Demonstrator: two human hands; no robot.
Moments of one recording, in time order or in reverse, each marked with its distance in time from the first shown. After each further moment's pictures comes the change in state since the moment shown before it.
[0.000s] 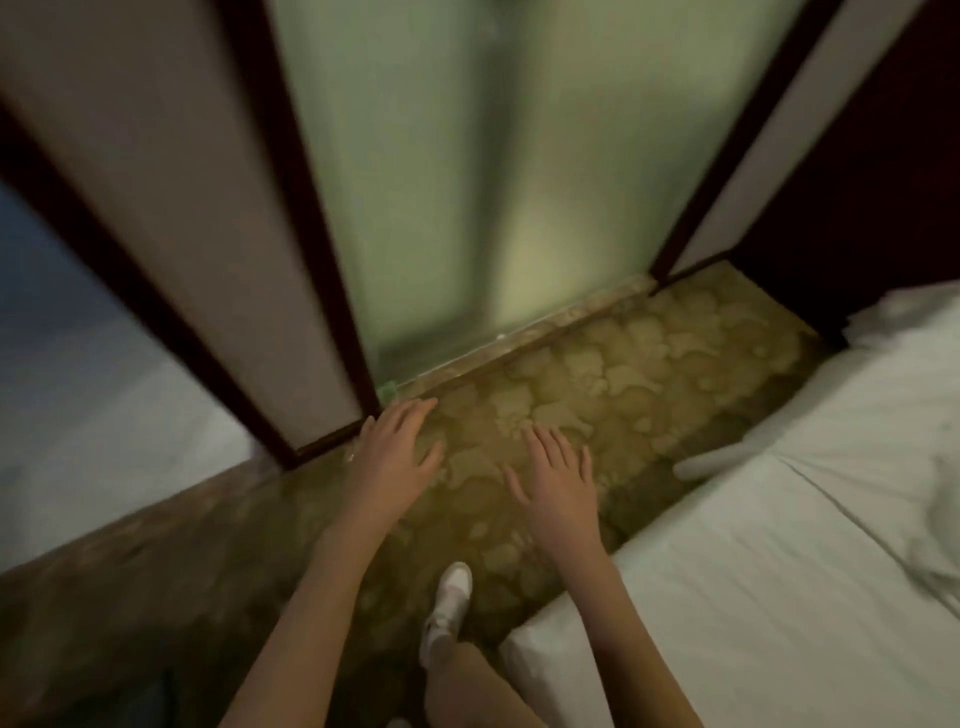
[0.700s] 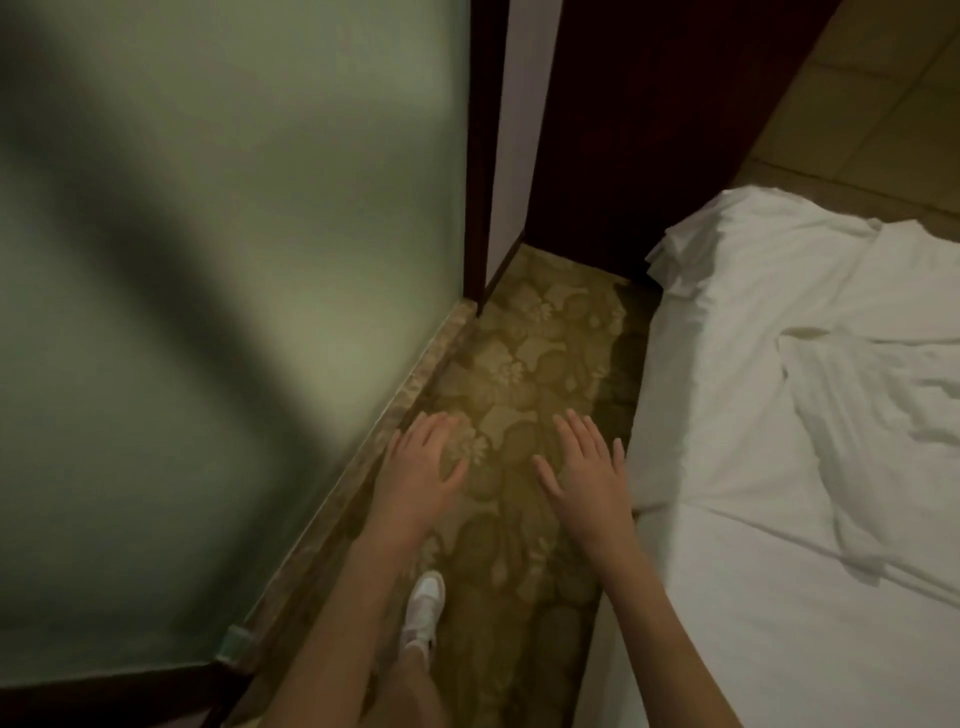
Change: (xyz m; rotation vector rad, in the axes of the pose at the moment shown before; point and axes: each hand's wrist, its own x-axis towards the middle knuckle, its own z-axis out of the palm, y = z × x) left_hand 0.422 0.232 0.138 0.049 -0.406 0.537; right_hand 0.304 0.249 -0.107 0.026 0.174 0.619
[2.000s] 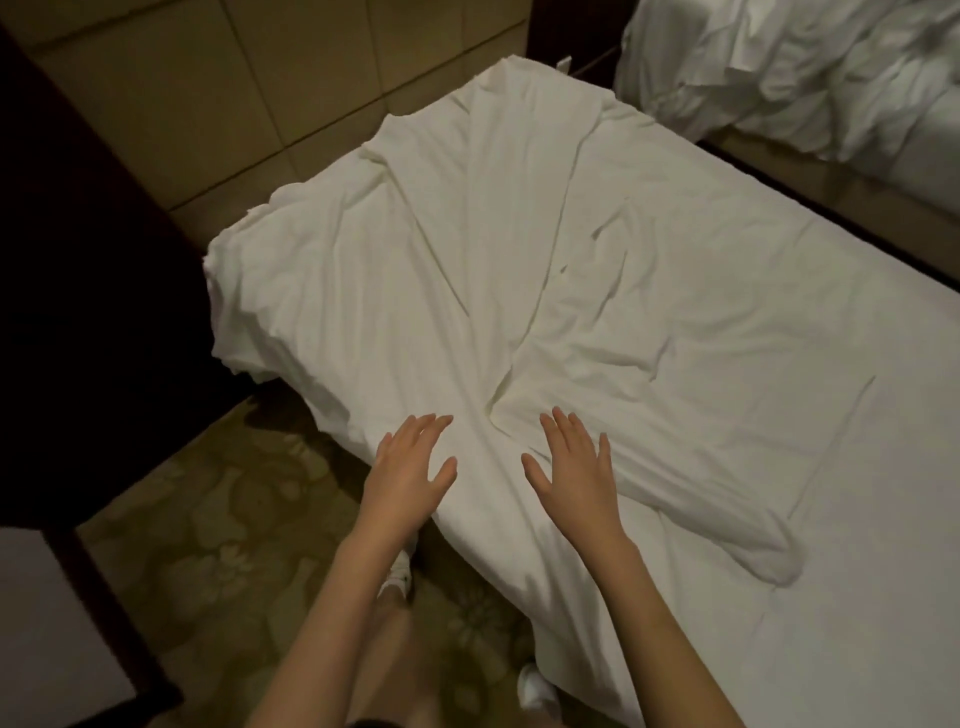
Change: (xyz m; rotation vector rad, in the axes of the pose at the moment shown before) left_hand 0.689 0.481 0.309 0.251 -0.806 0.888; right_hand 0.442 0.496 -0.130 0.222 0.261 1.160
